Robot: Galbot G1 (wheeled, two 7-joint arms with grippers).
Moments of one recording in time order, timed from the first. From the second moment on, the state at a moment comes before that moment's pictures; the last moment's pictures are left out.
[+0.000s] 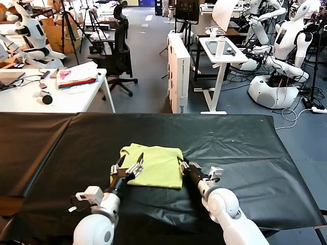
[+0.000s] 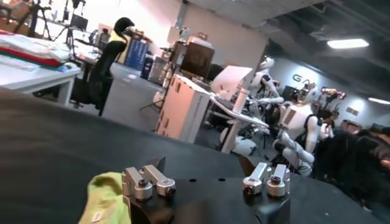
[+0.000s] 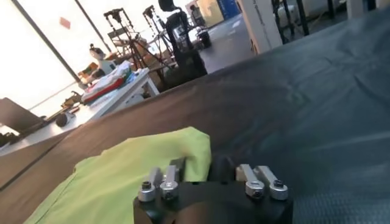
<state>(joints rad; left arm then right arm) 1.44 -1.44 -0.43 -2.10 -0.45 0.28 -0.04 -1.08 1.25 0.18 1.71 0.80 -0.35 0.10</state>
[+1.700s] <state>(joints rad) 2.00 -1.12 -0.76 -2.28 -0.48 0.14 -0.18 -2.00 1.12 0.72 2.30 0.28 -0.01 0.21</state>
